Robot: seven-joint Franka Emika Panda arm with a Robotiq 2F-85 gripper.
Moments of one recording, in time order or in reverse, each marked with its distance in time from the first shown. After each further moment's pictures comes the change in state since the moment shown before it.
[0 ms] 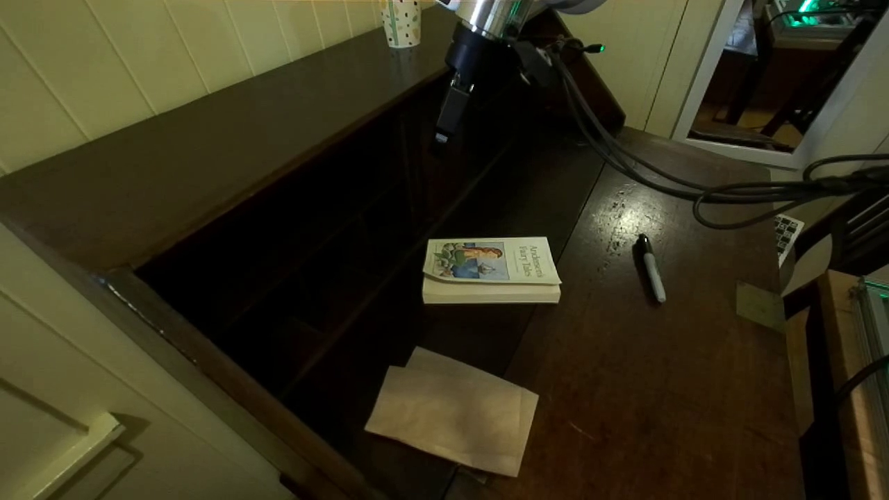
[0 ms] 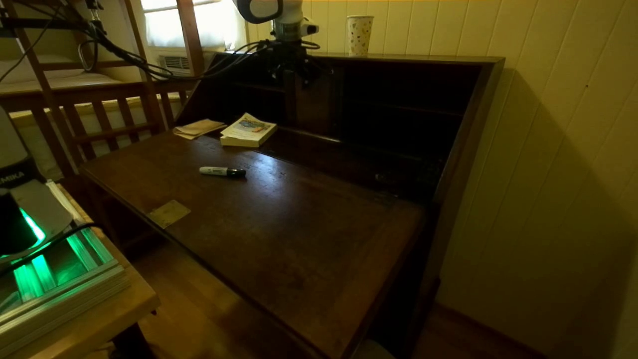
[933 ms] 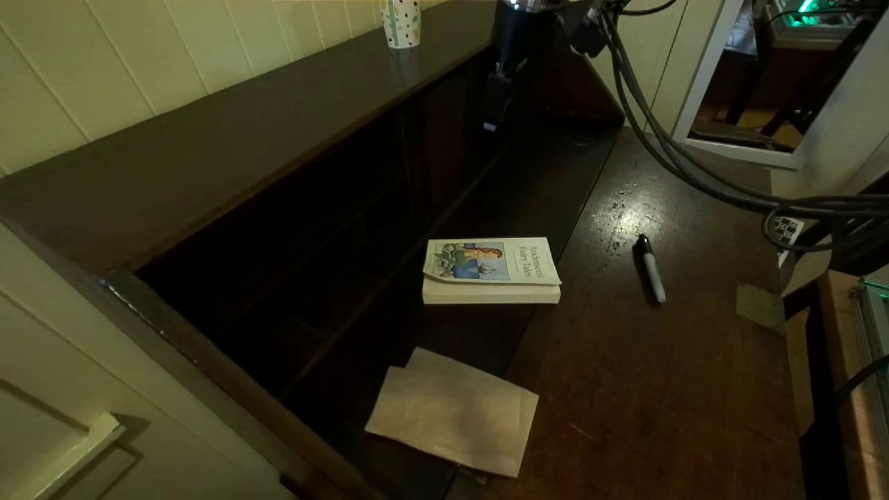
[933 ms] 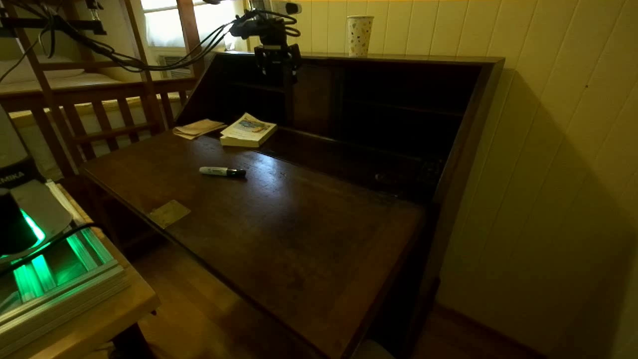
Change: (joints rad) arm 0.114 -0.224 -0.132 -0.217 -0.454 -0.047 0.604
